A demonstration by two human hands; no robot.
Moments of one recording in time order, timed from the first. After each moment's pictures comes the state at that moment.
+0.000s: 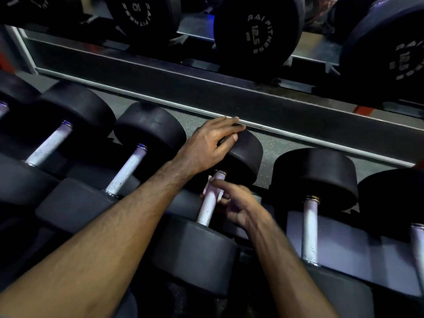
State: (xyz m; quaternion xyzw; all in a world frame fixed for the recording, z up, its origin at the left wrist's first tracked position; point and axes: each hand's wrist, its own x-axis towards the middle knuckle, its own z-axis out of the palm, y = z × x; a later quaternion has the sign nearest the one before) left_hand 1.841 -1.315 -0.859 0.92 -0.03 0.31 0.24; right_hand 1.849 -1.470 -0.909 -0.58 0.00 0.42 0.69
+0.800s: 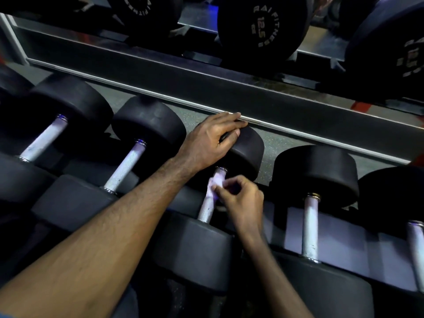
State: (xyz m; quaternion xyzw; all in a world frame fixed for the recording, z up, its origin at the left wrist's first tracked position) left_hand 1.843 -1.315 -0.858 0.91 -0.02 0.33 0.24; right_hand 1.828 -1.490 -0.920 -0.84 -0.19 0.03 0.51
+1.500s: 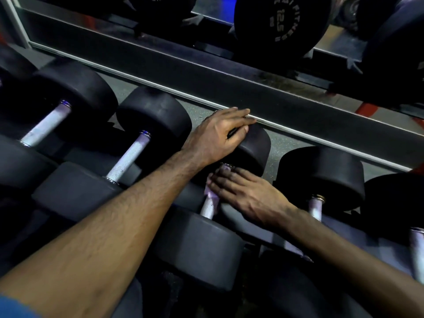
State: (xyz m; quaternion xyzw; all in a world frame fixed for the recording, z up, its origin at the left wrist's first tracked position) left_hand 1.851 -1.312 -0.866 0.90 -0.03 0.35 0.24; right_hand 1.875 -1.519 -0.888 -0.65 -0.73 -0.17 -0.11
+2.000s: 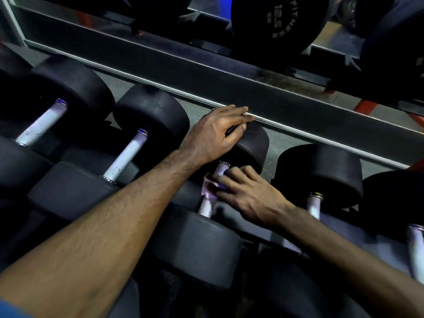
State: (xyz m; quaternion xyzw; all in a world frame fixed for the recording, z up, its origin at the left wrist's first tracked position) left_hand 1.849 -1.313 -0.865 0.90 -0.02 0.35 0.24; right_hand 1.874 -1.519 -0.888 -0.63 -0.74 -0.21 -0.11
